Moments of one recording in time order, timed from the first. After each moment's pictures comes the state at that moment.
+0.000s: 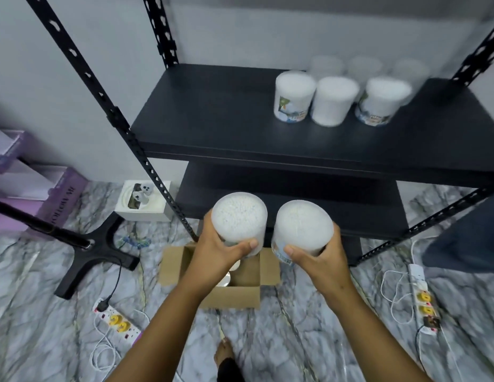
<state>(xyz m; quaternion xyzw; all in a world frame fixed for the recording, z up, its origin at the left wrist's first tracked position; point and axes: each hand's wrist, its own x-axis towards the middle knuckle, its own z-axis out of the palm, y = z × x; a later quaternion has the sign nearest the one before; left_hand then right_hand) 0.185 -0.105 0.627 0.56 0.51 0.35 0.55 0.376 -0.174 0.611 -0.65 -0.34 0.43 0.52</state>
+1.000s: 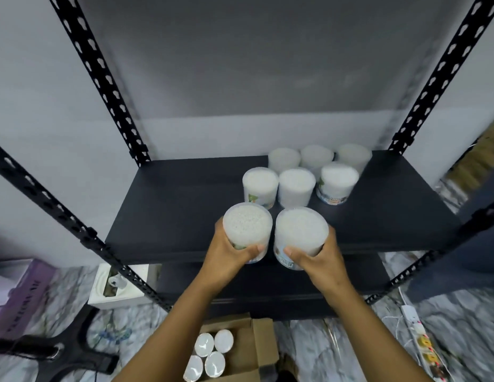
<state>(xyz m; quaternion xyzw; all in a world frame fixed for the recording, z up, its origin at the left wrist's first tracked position) 0.274 0.051 0.708 0.65 0.42 0.32 0.54 0.449 -0.046 0.700 -0.67 -0.33 0.33 0.58</state>
